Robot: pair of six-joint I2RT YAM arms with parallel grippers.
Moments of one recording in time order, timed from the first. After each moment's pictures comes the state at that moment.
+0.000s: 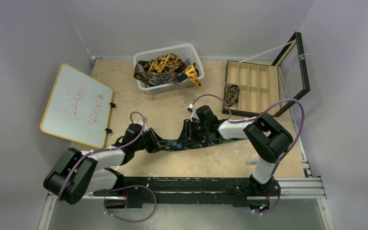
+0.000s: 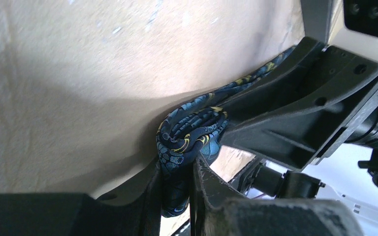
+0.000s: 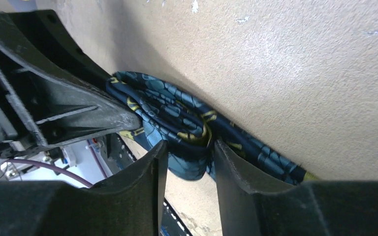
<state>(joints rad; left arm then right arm) -0.46 1.25 0.18 0.43 0.39 -1.14 0.71 1.77 0.78 0.19 -0.56 0.78</state>
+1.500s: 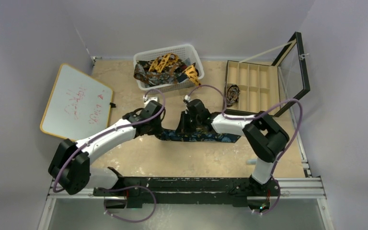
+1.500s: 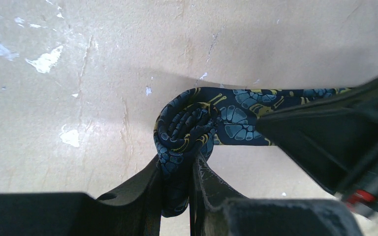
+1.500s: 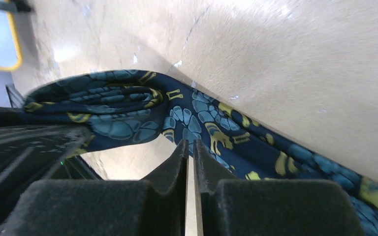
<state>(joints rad) -0.63 1.31 0.84 -0.53 -0.18 -0.69 0.77 1.83 0.99 0.02 -0.30 0.77</state>
